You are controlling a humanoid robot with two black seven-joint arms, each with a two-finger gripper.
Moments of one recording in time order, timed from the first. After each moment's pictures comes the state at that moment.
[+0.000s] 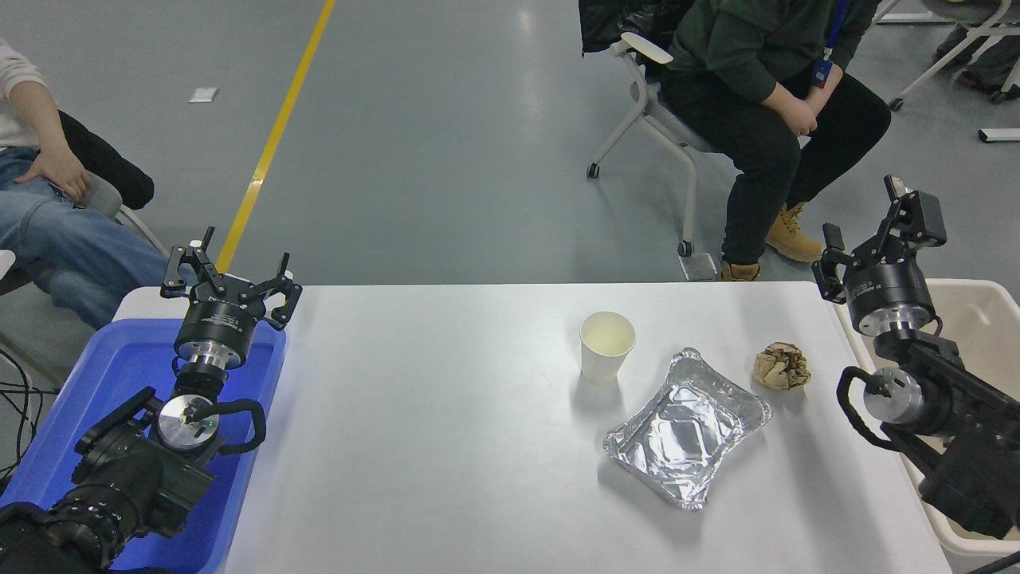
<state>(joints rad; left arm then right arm) -0.66 0.17 -0.94 -0.29 -0.24 -0.69 -0.32 0.60 -0.43 0.67 0.75 -0.08 0.01 0.64</state>
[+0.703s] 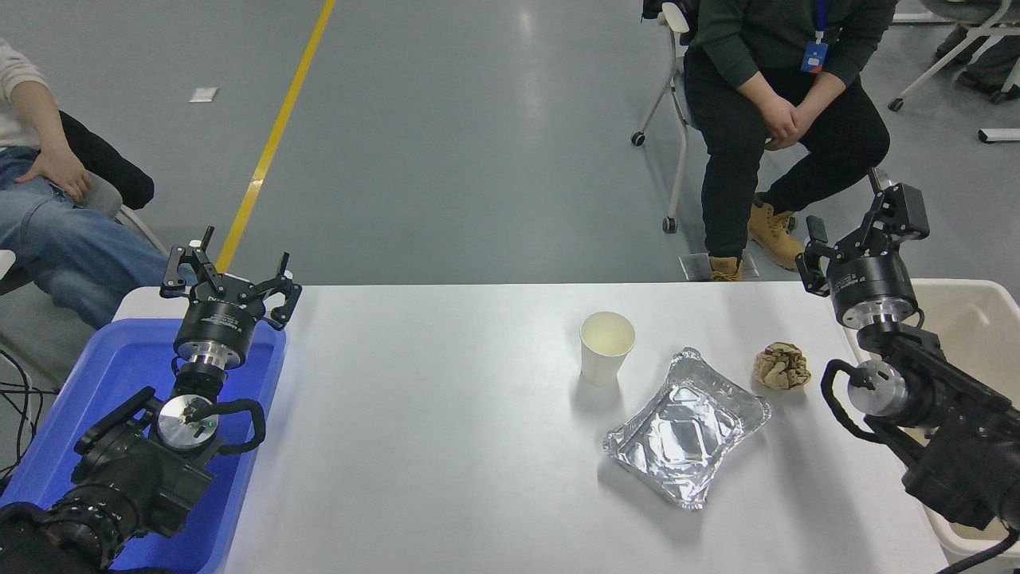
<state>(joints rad) -0.66 0.17 -0.94 -0.29 -0.24 -0.69 -0.32 0.61 -0.40 0.66 0.74 -0.08 0.01 0.64</state>
